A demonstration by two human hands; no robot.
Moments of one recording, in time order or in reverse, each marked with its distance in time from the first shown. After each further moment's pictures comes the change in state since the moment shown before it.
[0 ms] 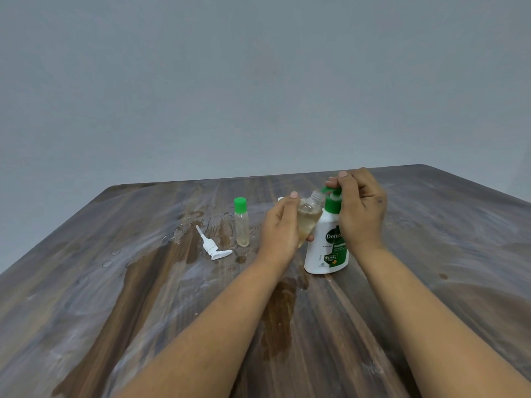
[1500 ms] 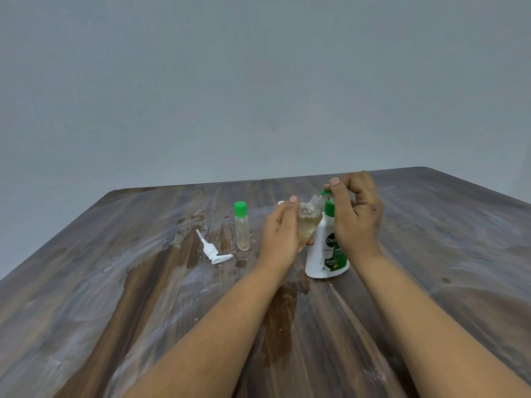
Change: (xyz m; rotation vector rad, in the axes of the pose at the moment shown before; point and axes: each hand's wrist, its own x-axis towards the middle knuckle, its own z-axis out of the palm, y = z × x) left_hand 0.000 -0.002 0.000 0.014 -0.004 0.015; right_hand -0.004 0.009 -0.001 -0.087 -0.045 -0.126
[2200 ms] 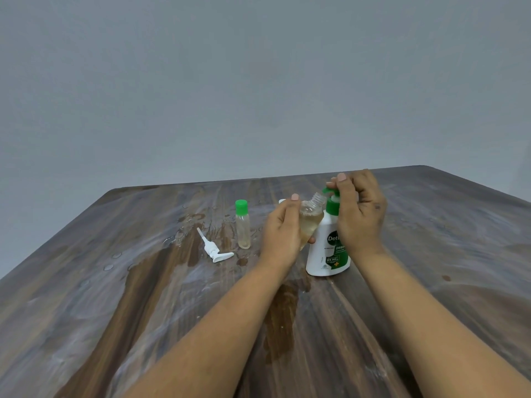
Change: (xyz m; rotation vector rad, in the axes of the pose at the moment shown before) left_hand 0.001 -0.001 0.000 -0.021 0.001 0.011; right_hand 0.001 0.001 0.000 0.042 0.022 -0.013
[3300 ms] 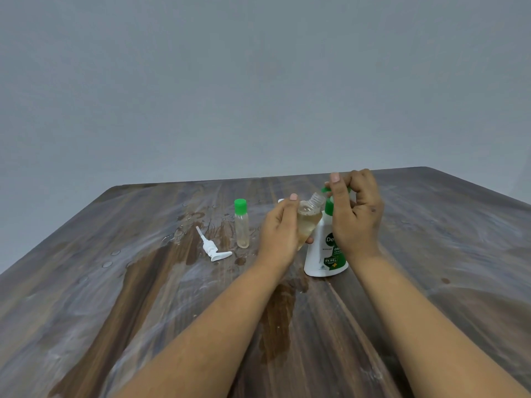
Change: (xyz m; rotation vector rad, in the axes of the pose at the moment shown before) left_hand 0.001 0.000 0.001 0.009 0.005 0.014; right_hand -0.001 -0.002 0.001 -0.084 0.001 -0.027
